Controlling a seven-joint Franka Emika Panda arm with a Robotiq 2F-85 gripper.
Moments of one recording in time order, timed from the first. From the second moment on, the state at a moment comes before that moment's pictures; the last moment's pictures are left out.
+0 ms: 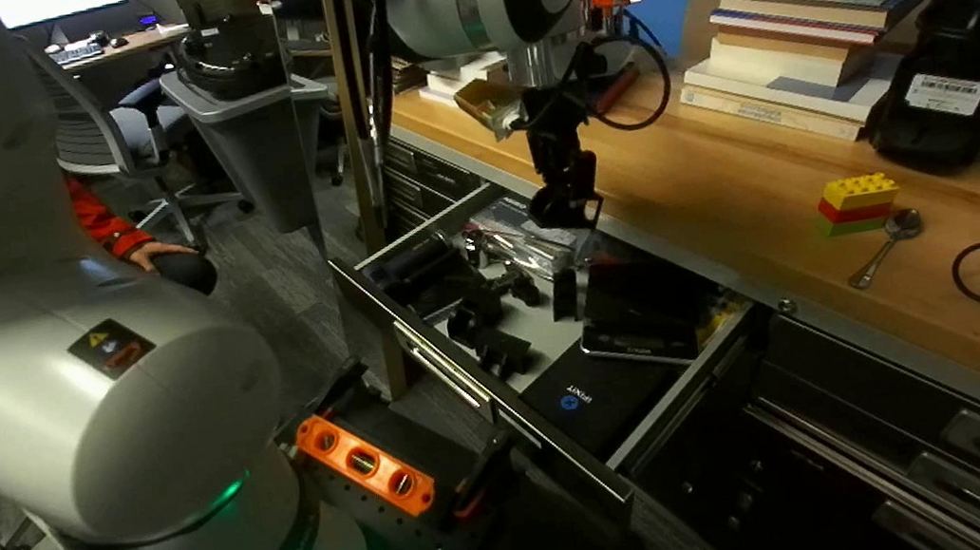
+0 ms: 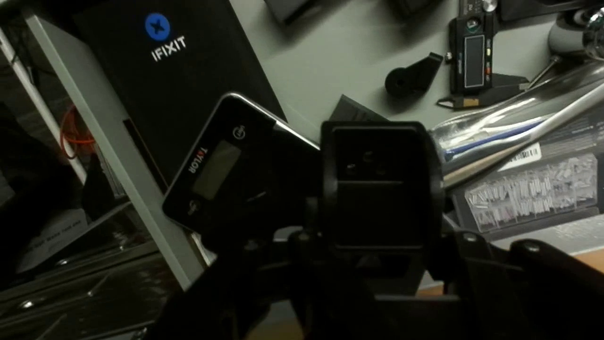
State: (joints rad) arm 0.10 0.07 -0.14 -2.37 -0.22 2.38 0.73
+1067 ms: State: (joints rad) arm 0.05 0.22 -0.13 -2.52 -0.25 2.59 0.94
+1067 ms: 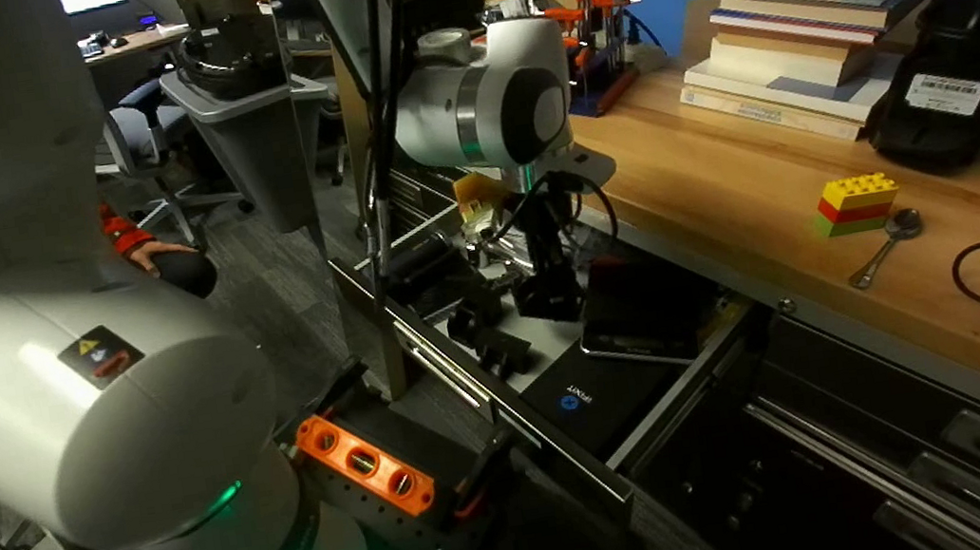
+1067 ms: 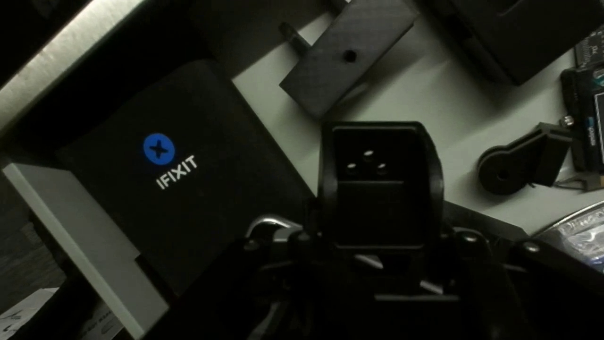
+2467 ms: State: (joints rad) arm 0.05 0.37 -0.13 -2.51 0.04 2.83 0.70
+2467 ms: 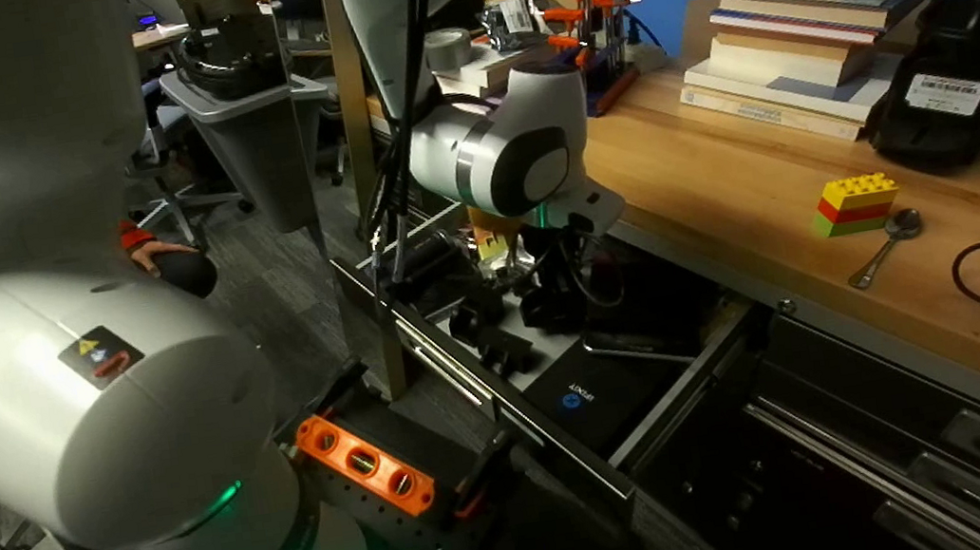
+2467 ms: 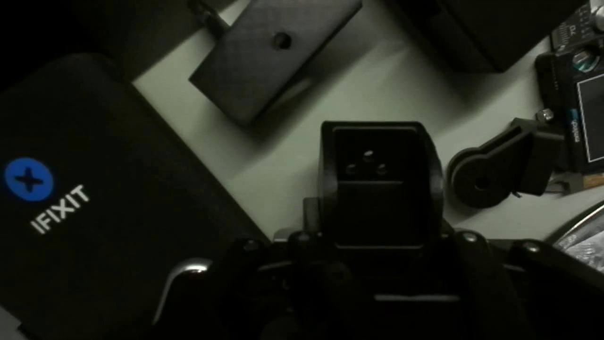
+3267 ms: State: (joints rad) arm 0.12 0.38 -0.18 -2.51 0.06 2.86 0.71
